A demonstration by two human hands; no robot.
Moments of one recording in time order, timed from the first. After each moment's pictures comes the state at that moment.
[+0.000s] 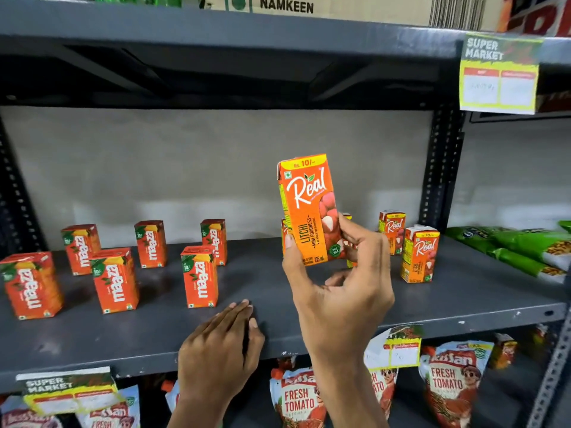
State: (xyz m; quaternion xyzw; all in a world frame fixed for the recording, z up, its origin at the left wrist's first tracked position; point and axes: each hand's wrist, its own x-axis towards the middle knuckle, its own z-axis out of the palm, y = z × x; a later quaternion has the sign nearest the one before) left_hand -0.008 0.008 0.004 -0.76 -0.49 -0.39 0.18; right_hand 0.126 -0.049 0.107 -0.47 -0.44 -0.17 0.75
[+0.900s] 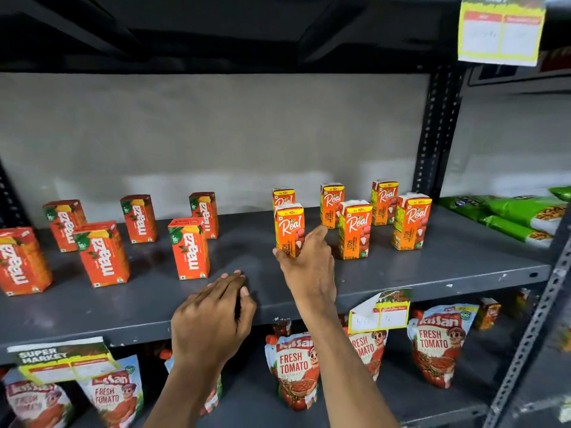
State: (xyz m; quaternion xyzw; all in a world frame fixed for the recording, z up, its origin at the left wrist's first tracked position) left_hand -0.007 0.012 0.001 -0.74 -0.49 -0.39 0.25; right_hand 0.150 0.025 0.052 -0.69 -0.49 0.07 0.53
